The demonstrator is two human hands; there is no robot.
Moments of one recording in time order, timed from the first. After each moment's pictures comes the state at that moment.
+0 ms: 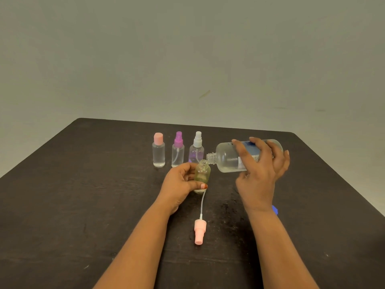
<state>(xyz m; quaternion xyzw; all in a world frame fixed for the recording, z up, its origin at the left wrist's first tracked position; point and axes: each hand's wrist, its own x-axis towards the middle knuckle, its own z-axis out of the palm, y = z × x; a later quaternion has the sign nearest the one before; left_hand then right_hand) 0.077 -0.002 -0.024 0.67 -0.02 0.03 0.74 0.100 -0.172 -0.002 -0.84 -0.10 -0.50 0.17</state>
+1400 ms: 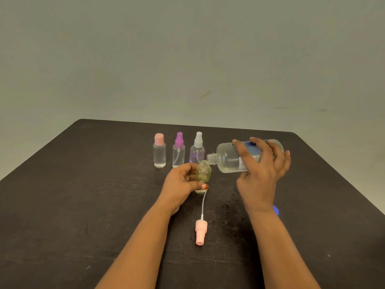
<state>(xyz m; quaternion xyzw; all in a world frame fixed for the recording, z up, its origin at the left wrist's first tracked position) 0.077 -0.003 -0.023 0.68 -0.02 0.04 0.73 0.100 -0.171 -0.003 -0.84 -0.10 -0.50 0.17</state>
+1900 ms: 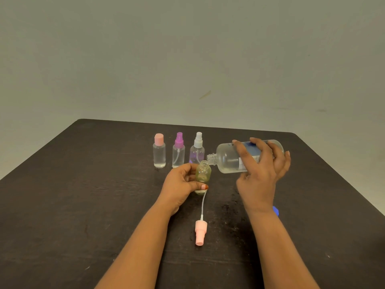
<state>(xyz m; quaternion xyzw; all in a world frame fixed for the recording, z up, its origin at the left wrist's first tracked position) 0.076 -0.002 -0.023 0.68 -0.02 0.03 0.74 0.100 -0.171 -0.003 -0.84 -0.10 -0.51 0.16</state>
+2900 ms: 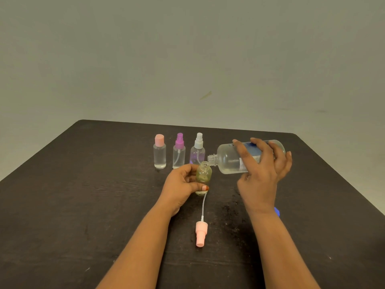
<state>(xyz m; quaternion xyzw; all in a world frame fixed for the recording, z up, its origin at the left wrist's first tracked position) 0.078 -0.002 -0.025 0.68 -0.02 0.03 0.73 0.100 -0.171 -0.001 -0.85 -0.09 -0.50 0.15</state>
